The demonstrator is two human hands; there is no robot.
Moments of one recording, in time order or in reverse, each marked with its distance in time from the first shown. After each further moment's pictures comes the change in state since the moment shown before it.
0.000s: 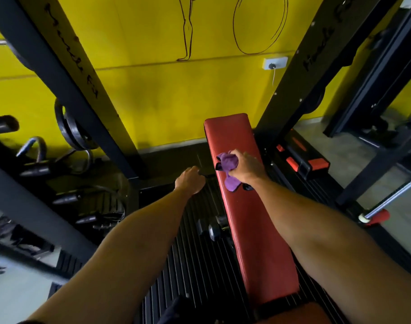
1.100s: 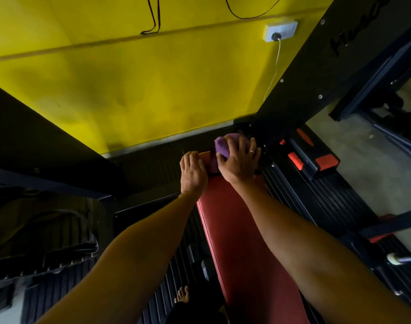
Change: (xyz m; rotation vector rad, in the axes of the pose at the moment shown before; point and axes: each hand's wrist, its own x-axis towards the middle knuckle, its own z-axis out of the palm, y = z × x) left_hand 0.366 0.082 0.038 -0.365 0.376 0.190; right_hand 0.366 0.074 0.077 -0.143 0.392 0.122
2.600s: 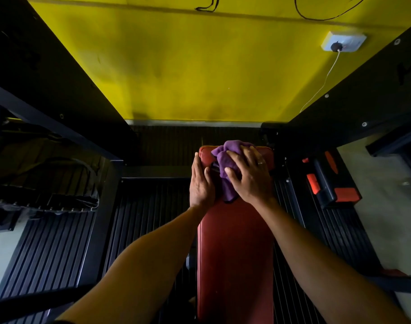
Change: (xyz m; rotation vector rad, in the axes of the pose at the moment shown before) left_hand -0.055 -0.009 0.033 -0.300 0.222 -0.199; right_hand -0.006 0.041 -0.008 0.089 -0.065 -0.613
